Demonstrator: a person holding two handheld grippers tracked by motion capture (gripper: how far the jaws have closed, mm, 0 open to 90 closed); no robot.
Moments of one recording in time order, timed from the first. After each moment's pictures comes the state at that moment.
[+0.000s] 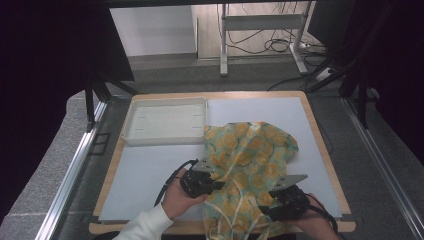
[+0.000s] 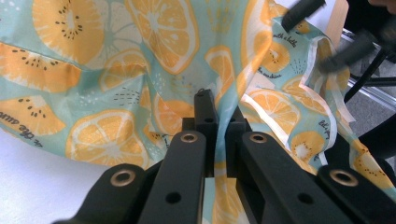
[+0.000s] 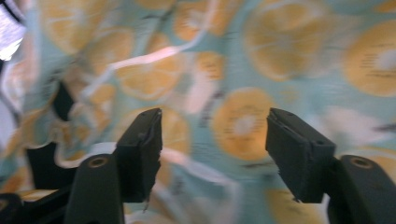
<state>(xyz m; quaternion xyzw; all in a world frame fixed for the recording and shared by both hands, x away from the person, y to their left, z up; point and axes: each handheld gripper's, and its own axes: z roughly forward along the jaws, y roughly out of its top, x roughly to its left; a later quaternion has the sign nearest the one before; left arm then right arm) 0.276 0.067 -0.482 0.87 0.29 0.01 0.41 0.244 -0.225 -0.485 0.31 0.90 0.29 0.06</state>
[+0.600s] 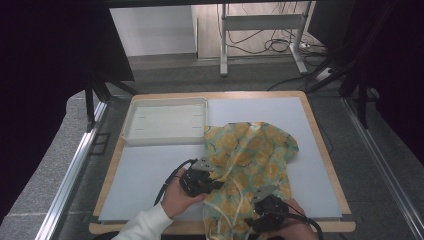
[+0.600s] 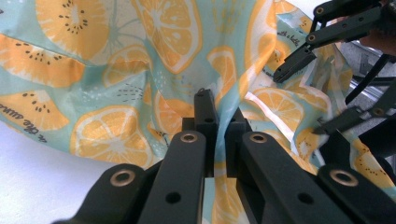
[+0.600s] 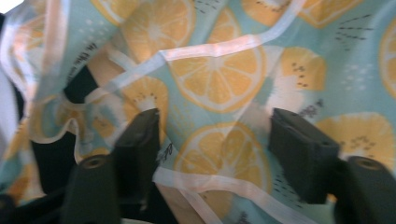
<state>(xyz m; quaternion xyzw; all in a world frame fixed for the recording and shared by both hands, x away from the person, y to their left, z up) 0.280 0.069 -0.484 0.87 0.30 0.01 0.40 0.231 -0.182 -0.509 0.26 0.93 0.24 0.06</state>
